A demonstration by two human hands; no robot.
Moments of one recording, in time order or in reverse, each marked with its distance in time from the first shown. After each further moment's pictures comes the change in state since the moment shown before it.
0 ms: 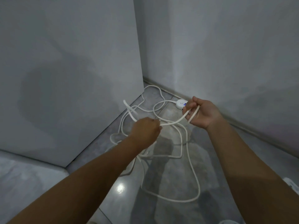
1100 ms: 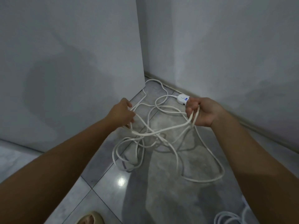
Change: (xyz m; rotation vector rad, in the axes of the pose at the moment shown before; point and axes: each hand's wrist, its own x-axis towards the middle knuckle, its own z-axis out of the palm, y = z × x) left_hand -0.007 -0.066 -0.035 -0.854 -0.176 -0.661; right_hand -0.025 0.005 0.008 -0.218 0.038 0.101
